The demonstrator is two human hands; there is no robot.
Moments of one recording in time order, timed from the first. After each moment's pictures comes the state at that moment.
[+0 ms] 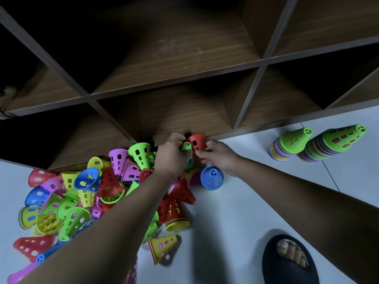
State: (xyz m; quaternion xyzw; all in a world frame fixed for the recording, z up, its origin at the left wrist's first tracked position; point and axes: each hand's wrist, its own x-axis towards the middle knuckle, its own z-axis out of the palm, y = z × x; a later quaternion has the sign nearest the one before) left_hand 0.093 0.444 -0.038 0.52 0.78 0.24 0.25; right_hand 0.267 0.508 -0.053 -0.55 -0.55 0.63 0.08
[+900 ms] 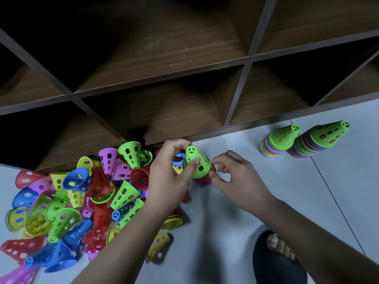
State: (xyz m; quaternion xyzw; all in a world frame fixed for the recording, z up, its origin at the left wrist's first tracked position) left_hand 0.144 0.373 0.035 0.53 0.67 0.44 0.29; right_hand 0.344 0.423 0.004 -0.49 -0.78 0.32 0.23
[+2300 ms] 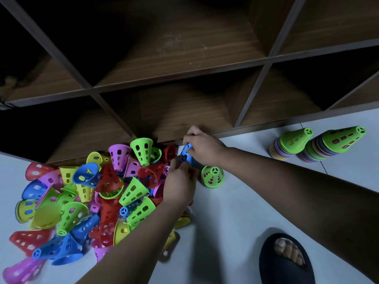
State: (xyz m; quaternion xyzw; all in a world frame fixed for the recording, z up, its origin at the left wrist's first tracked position) left_hand 0.133 0.378 -0.071 0.53 0.78 0.21 0.27; right_hand 0.227 0.518 -0.031 -0.40 -0.87 0.28 -0.03
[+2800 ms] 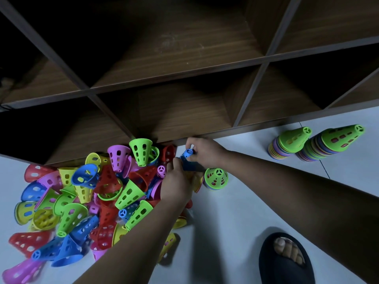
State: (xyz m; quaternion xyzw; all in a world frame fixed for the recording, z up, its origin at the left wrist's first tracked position) left_hand 0.130 0.380 -0.083 0.48 0.82 0.14 0.27; right_hand 0.237 0.516 -0.059 -0.44 -0.81 0.39 -0.03
